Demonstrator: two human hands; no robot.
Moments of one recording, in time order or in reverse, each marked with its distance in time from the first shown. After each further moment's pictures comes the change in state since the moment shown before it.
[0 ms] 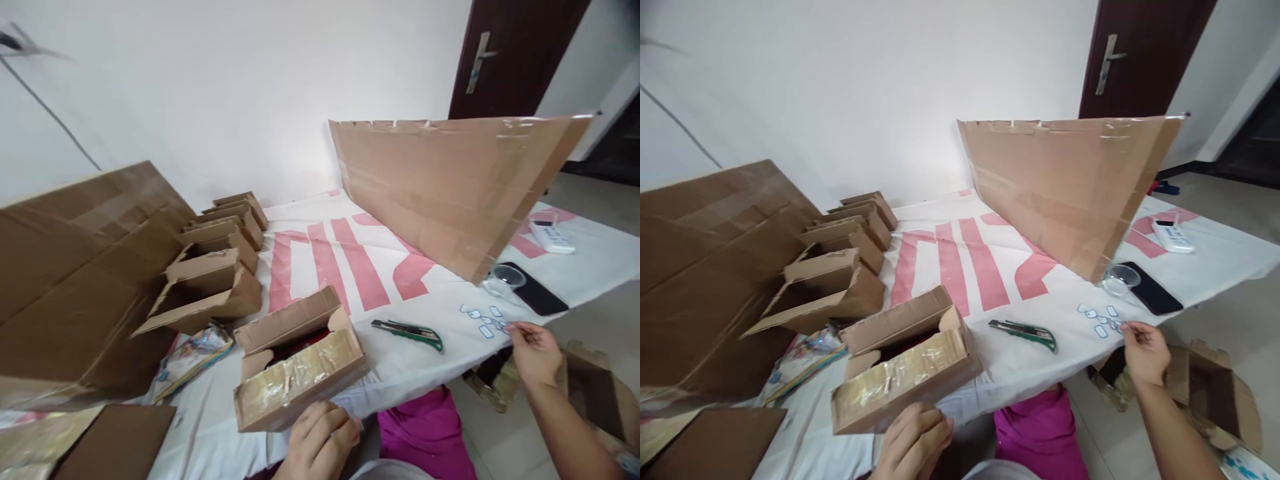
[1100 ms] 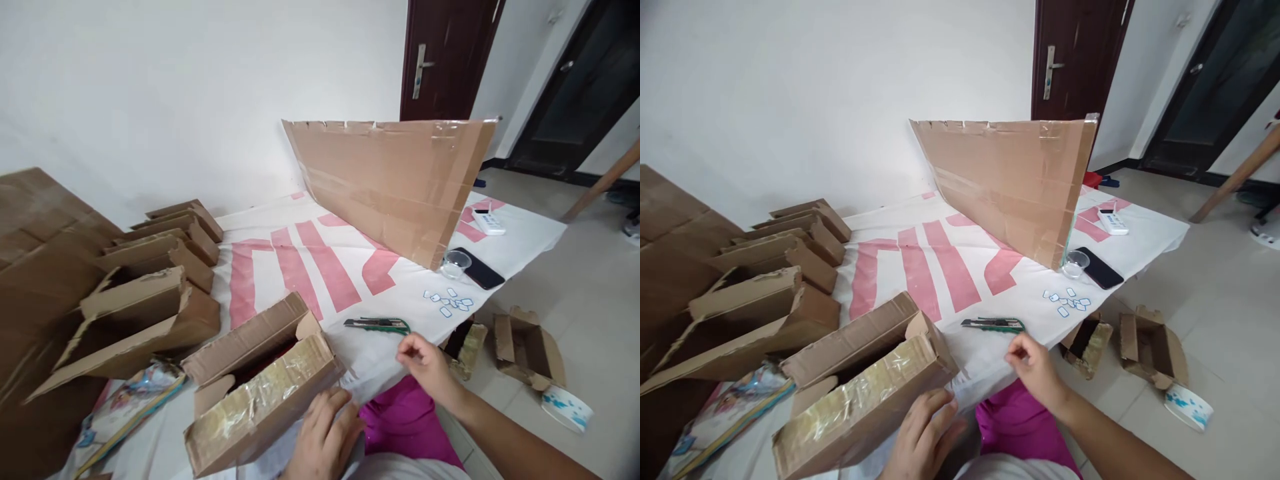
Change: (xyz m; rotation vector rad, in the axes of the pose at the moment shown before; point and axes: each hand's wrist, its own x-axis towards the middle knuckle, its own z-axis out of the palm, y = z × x) left_hand -0.011 0.001 0.053 0.009 -0.030 0.004; right_hand -0.153 -0.076 0.029 -0.105 -0.895 -0.084
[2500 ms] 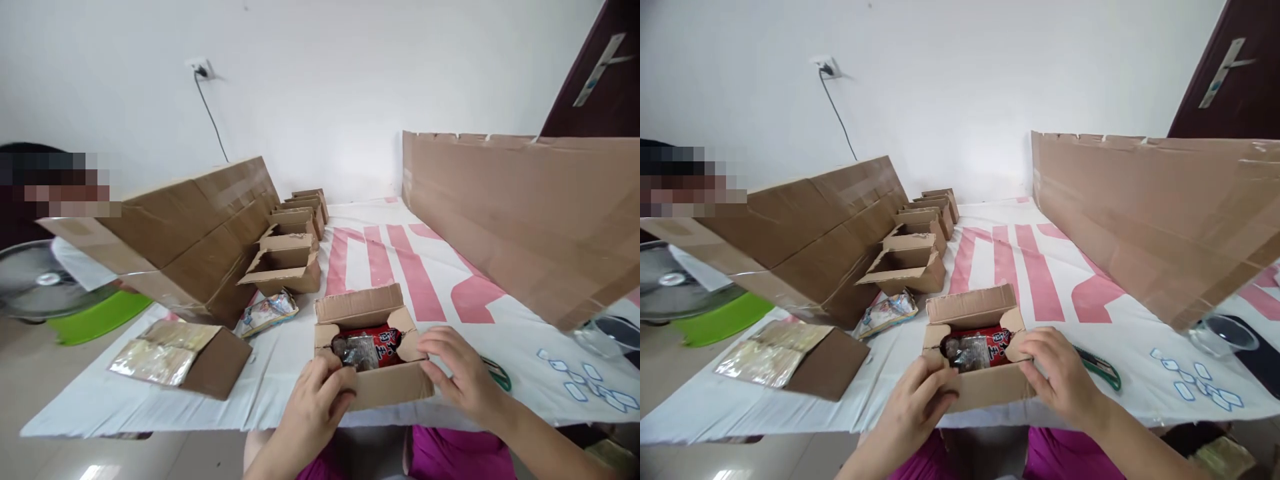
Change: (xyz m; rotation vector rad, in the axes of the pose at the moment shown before) left_hand -0.021 -0.020 -0.125 0.161 -0.164 -0.537; right_hand 0.051 -0.109 0.064 -0.307 -0.350 -0.995
